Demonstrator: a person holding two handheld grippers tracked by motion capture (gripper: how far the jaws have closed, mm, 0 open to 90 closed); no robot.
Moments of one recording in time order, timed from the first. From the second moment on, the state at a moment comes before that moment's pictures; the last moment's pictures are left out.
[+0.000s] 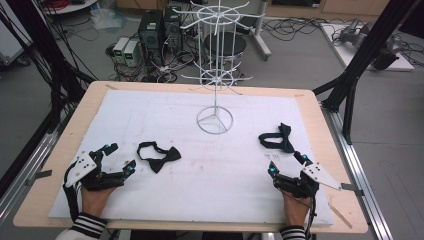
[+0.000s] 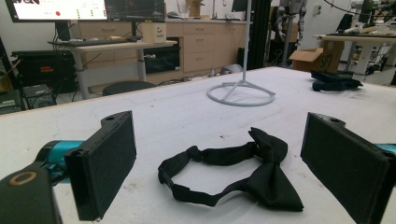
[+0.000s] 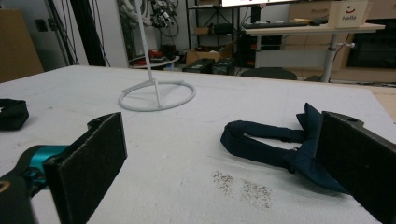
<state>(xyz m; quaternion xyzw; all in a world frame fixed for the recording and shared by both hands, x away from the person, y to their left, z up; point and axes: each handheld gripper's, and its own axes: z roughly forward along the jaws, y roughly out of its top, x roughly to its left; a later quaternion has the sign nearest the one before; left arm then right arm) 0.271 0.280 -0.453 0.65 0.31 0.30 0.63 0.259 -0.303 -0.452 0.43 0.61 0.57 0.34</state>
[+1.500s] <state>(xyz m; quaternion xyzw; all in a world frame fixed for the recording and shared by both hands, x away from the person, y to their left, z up) 0.272 0.282 -0.454 0.64 0.32 0.30 0.63 0.303 -0.313 -0.401 0.51 0.66 0.47 0.30</state>
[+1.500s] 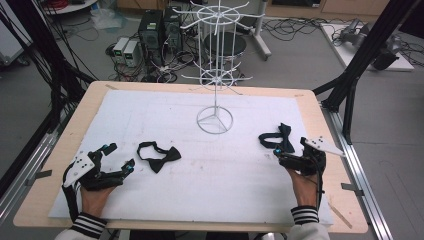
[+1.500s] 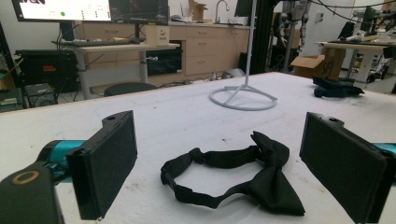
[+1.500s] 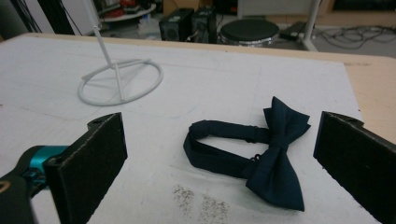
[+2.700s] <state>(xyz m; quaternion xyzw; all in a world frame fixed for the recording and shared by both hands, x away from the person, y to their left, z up) 0.271 0.282 -0.454 0.64 0.32 0.30 0.63 0.397 -0.334 -0.390 0.60 0.73 0.30 0.15</state>
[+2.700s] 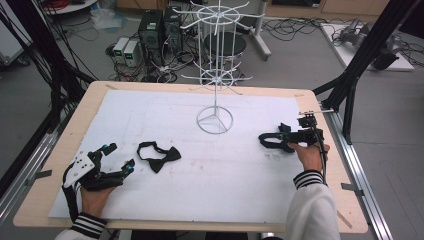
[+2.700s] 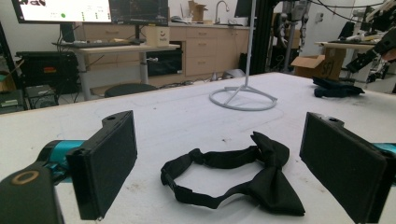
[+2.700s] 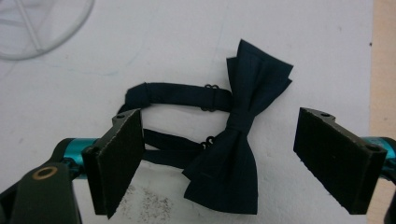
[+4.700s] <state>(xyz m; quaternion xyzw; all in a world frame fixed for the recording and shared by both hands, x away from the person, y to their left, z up) 0.271 0.282 -0.454 0.64 0.32 0.30 0.63 0.416 -0.335 -0.412 0.63 0.72 0.28 0.10</state>
